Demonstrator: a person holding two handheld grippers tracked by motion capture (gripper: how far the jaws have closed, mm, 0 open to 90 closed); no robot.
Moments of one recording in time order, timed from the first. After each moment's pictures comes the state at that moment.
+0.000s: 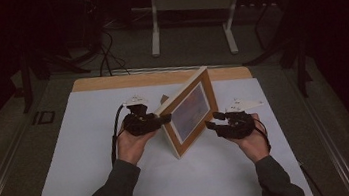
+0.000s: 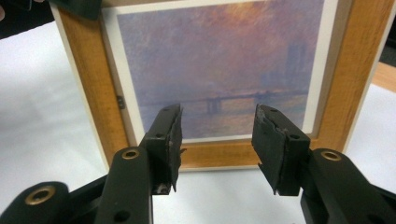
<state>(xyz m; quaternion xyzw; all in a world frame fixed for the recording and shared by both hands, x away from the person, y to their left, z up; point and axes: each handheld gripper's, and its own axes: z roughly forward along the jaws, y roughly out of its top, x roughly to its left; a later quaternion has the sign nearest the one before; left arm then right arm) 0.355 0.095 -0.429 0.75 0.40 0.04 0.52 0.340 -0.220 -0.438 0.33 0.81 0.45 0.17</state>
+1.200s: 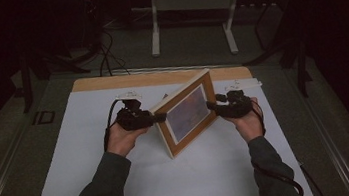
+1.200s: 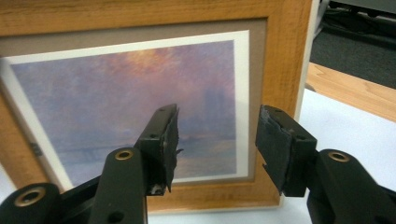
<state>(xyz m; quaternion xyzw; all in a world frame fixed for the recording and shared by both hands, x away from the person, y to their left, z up) 0.375 0.116 -0.428 0.78 0.35 0.00 0.52 0.396 -0.225 -0.427 0.39 0.79 0.44 0.19</state>
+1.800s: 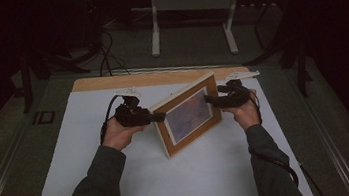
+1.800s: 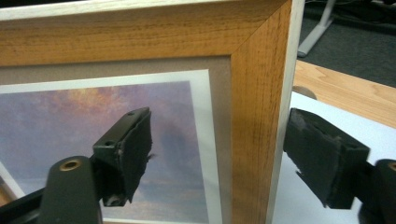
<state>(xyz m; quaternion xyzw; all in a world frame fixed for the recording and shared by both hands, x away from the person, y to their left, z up) 0.390 0.123 -0.427 0.80 0.30 -0.03 0.52 0.436 -0.231 -0.431 0.40 0.78 0.45 0.16</state>
